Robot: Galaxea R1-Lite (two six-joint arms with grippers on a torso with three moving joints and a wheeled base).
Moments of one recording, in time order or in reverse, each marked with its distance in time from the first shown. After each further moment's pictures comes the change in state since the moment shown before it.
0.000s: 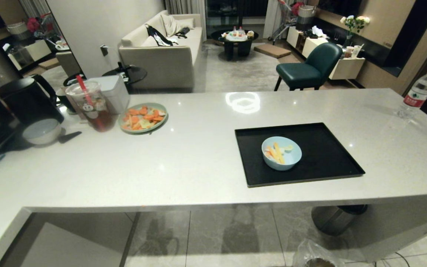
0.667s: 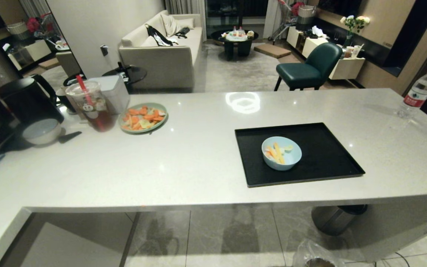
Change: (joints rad) left arm 0.000 0.000 0.000 0.000 0.000 0.000; right arm 0.000 0.000 0.000 0.000 0.000 -0.002
